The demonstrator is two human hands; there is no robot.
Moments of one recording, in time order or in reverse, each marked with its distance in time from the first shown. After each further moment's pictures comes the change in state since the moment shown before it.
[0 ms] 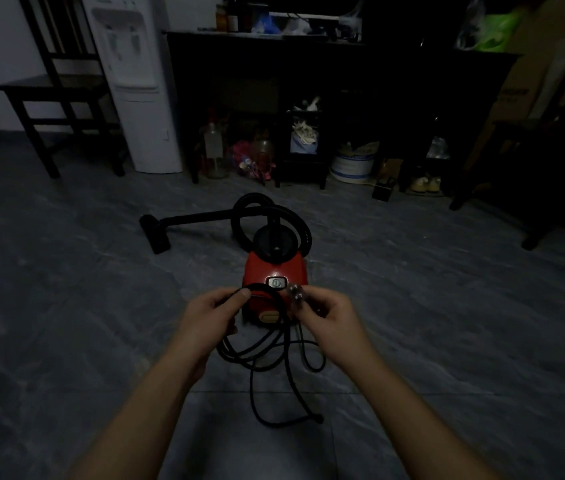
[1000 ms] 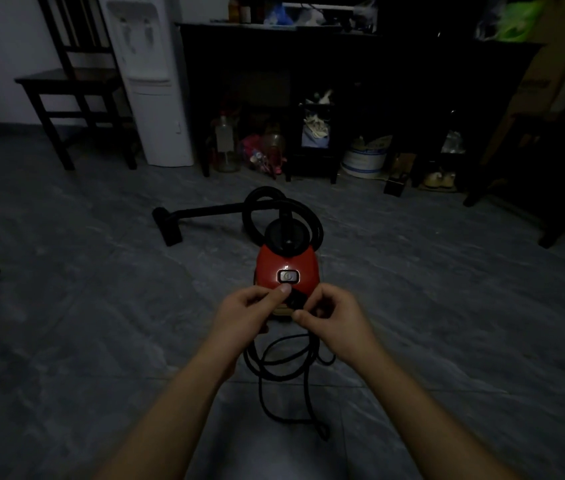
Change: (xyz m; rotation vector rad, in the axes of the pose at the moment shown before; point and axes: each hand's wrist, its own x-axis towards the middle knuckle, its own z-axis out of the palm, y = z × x) left_hand -0.014 -0.001 0.015 0.004 -0.098 0.005; right_hand 0.002 0.014 0.008 -0.235 0.018 0.065
